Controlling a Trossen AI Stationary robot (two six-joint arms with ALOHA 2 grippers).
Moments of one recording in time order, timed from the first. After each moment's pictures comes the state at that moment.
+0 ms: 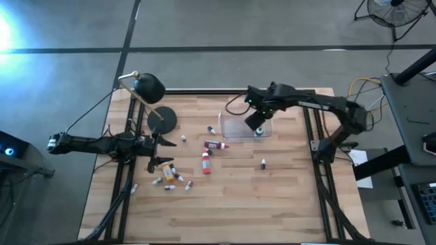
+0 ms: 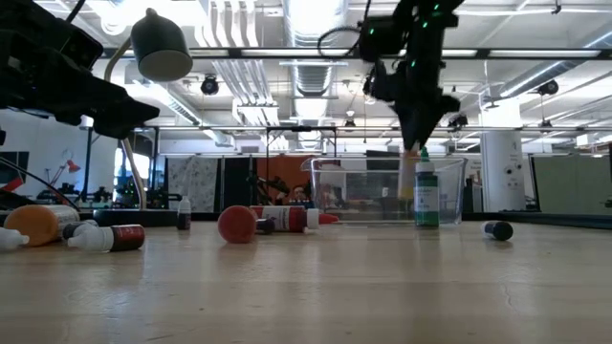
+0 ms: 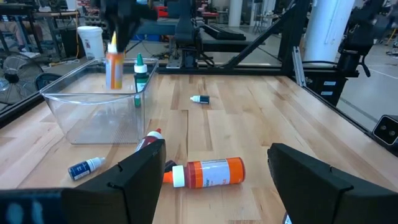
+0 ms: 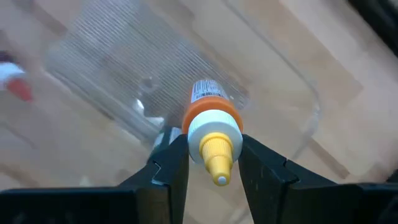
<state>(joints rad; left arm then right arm) -0.06 0.20 0.01 0.02 -0.02 -0.04 -0.40 1.66 1.37 -1.11 0.14 0.47</state>
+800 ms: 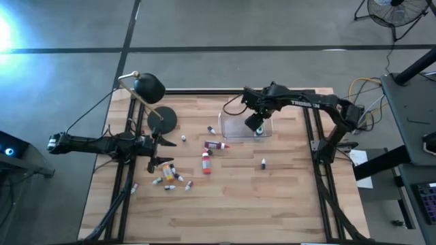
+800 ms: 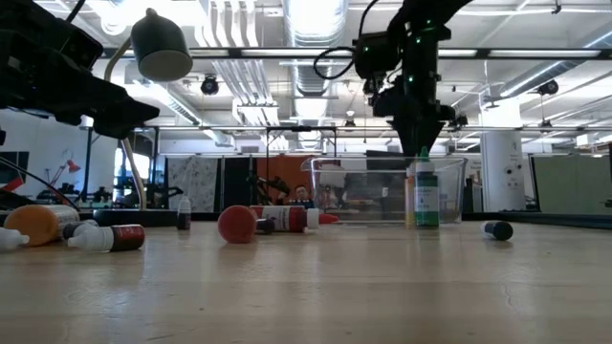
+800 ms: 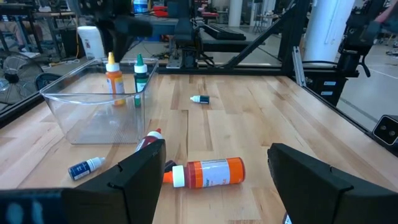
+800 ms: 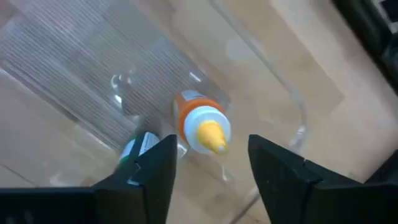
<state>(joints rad) -0.06 0.20 0.01 0.02 -0.02 -0.04 -0.41 1.69 1.37 -1.11 0.18 0.39</state>
